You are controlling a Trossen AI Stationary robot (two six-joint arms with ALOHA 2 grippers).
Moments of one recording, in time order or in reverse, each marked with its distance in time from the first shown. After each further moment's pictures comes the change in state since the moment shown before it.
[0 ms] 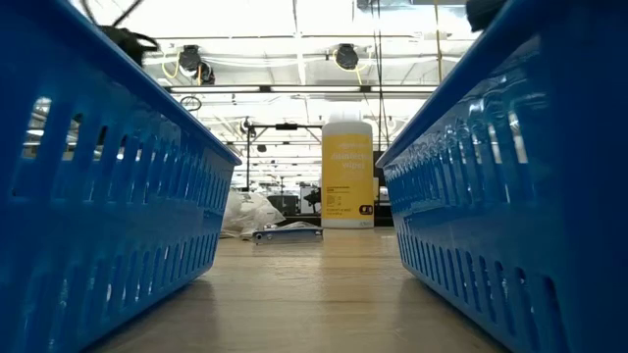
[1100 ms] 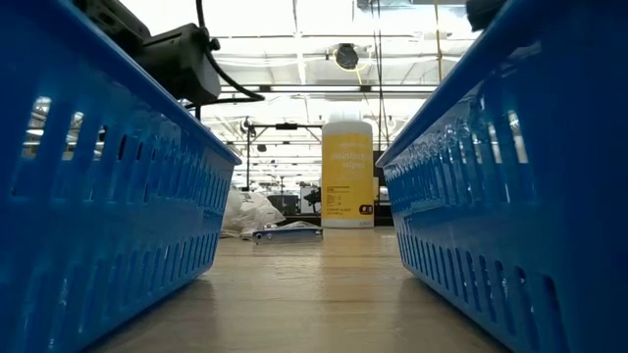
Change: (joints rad) left arm 0.242 0.727 0.334 -0.357 0.220 -0.423; right arm 0.000 0.001 0.000 -0.007 0.000 0.000
